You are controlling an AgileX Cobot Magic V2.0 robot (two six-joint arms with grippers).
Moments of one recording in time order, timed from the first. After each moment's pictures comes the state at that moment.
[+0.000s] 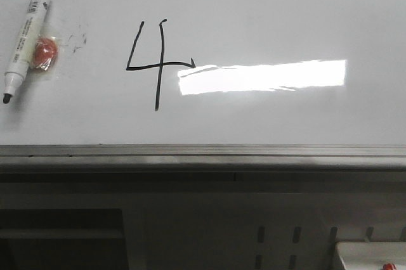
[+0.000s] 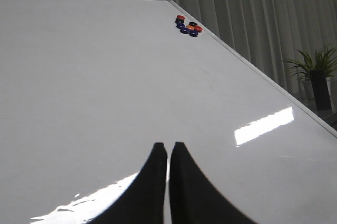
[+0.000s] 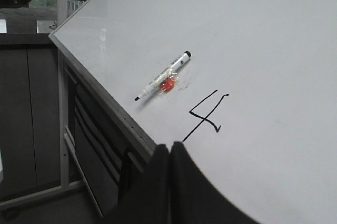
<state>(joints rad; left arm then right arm) -0.51 0.11 -0.24 0.71 -0.20 -0.56 0.92 0.14 -0.29 -0.20 0.22 0.01</state>
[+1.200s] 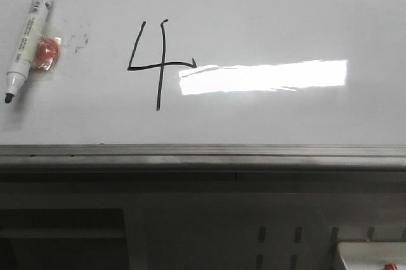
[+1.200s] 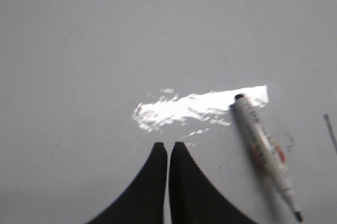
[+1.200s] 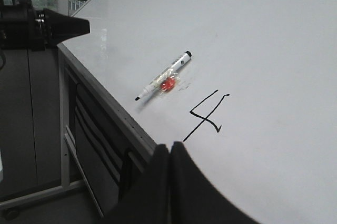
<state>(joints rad) -0.17 0.08 -0.08 0.10 0.00 -0.09 0.92 0.14 -0.29 -0.20 0.22 0.01</state>
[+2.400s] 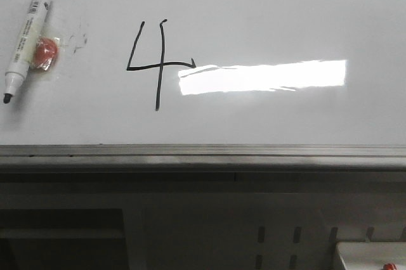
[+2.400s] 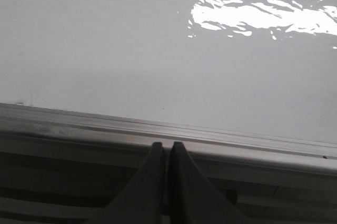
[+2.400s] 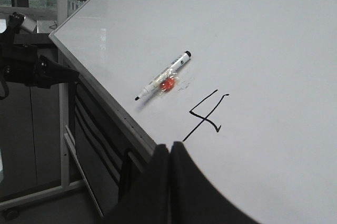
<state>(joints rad) 0.02 -0.01 0.00 -0.03 0.35 -0.08 0.92 0.14 -0.29 -0.20 0.22 0.01</state>
